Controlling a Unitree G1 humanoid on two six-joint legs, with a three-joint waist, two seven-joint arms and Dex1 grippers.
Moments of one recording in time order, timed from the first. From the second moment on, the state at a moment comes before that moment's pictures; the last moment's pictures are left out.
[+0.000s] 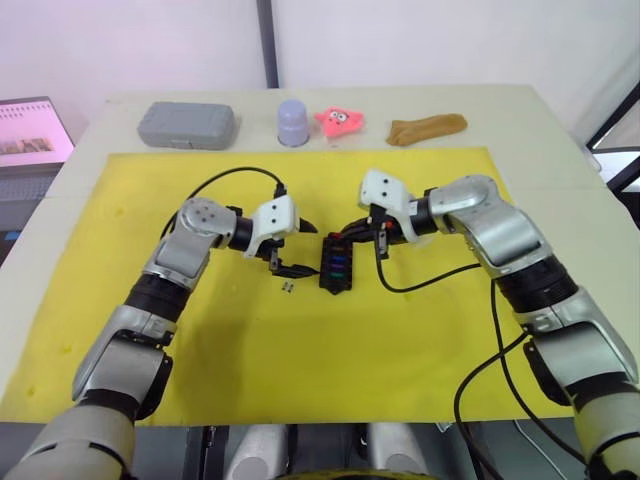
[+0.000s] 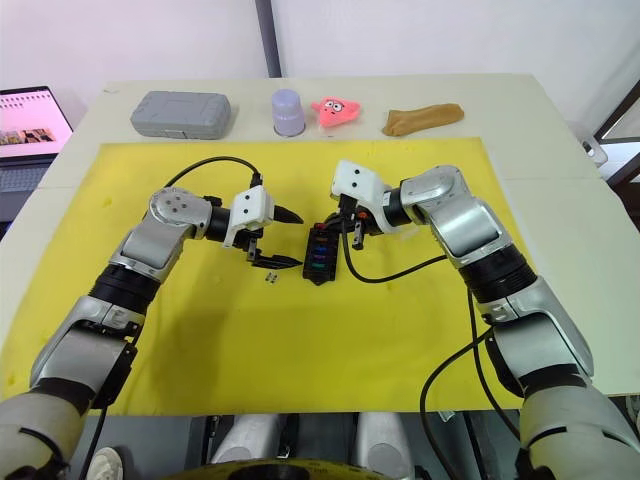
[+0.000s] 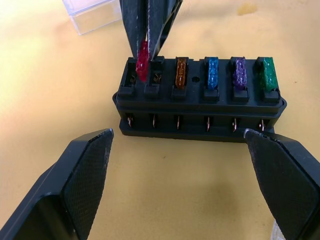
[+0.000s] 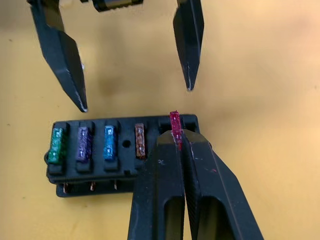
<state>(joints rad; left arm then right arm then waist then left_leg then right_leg) -0.79 0.49 -0.30 0.41 -0.10 0.07 -1.28 -0.88 -0.62 0.40 0.15 0.18 0.55 1.13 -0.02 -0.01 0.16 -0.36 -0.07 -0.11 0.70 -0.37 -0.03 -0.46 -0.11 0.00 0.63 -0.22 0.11</state>
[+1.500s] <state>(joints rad) -0.78 0.49 -0.30 0.38 -0.10 0.08 -1.28 -0.88 -0.58 0.38 0.23 0.12 0.48 1.19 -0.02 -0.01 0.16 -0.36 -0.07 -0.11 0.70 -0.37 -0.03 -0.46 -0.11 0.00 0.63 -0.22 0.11</state>
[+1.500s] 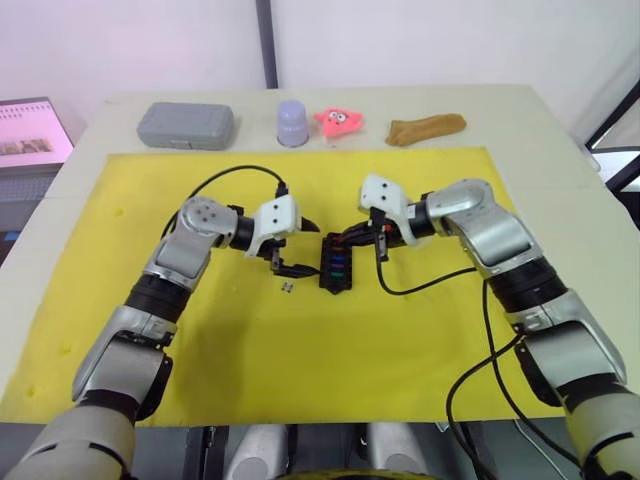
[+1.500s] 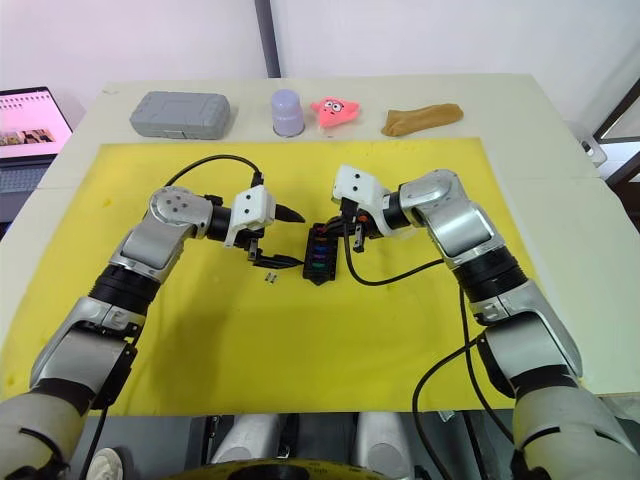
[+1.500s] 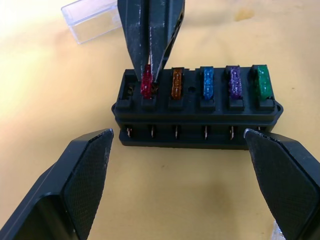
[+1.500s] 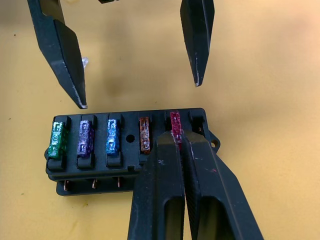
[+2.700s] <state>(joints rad) -0.76 0.50 -0.30 0.35 -0.08 0.08 -1.31 -0.89 -0.54 0.35 0.32 0.11 0.48 1.23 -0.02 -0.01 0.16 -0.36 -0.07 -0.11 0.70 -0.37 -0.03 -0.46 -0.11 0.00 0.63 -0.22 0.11</state>
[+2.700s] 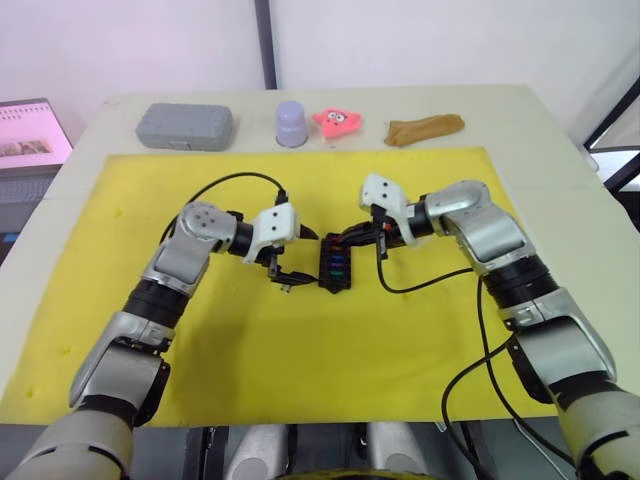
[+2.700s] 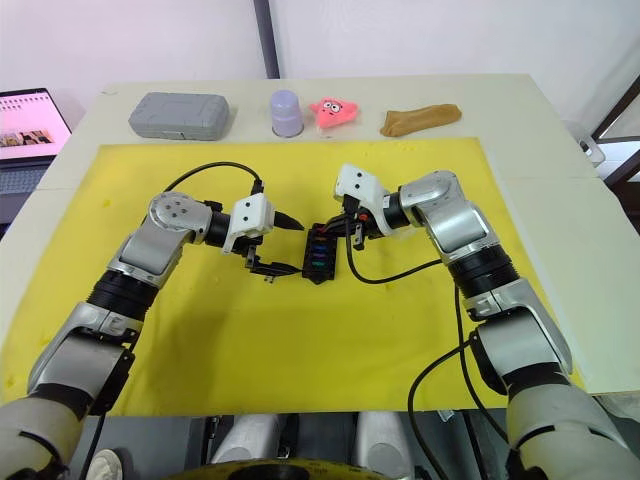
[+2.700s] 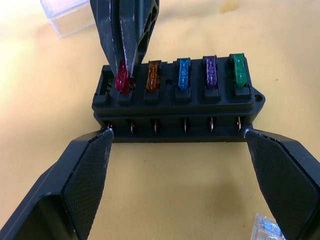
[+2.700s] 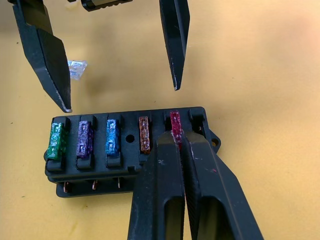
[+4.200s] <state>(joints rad) -0.76 0.50 -0.30 0.36 -0.07 0.08 -1.31 -0.85 -0.54 0.28 0.22 0.16 0.53 1.20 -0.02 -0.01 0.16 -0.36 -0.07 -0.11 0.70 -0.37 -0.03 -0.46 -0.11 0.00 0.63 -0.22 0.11</state>
